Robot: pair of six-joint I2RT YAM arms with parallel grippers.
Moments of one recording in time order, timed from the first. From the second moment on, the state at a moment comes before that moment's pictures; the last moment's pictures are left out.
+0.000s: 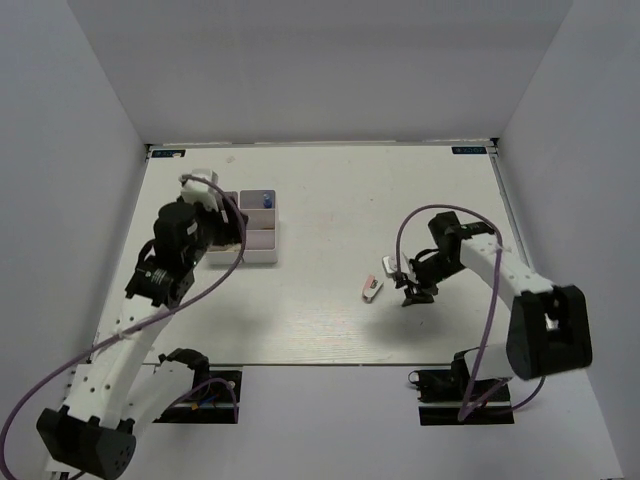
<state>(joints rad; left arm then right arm) -0.31 0.91 0.92 -0.26 -0.09 -0.15 0.25 1.30 0.84 -0.95 -0.78 -1.45</state>
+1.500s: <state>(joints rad) -0.28 0.60 0.61 -0.61 -0.03 -0.22 0.60 1.72 1.15 -0.94 -0.41 -1.87</state>
